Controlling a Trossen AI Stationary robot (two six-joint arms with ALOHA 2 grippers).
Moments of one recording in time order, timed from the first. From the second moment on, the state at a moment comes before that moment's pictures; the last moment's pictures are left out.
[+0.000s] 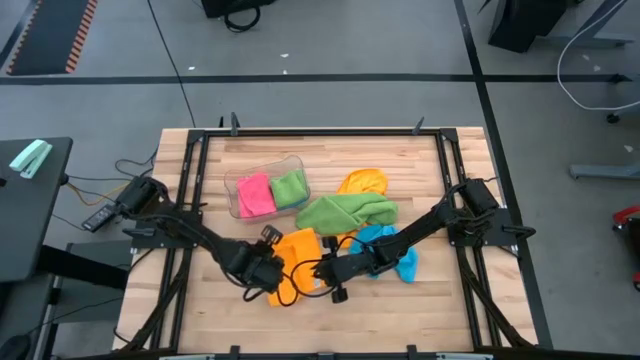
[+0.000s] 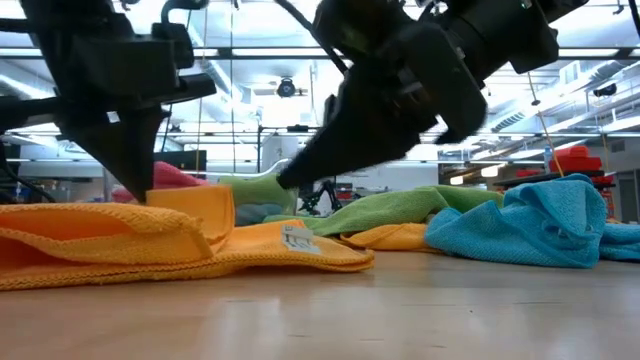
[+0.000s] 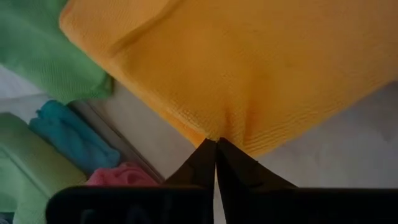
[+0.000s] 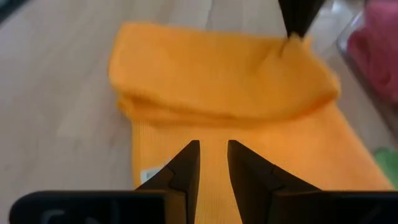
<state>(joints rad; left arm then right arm) -0.52 1.70 1.05 -0.84 -0.47 0.13 0.38 1.97 1.08 0.26 0.28 0.00</state>
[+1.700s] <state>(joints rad) -0.46 1.70 1.05 -0.85 -0.55 0.29 0.37 2.26 1.29 0.34 0.07 -0.03</state>
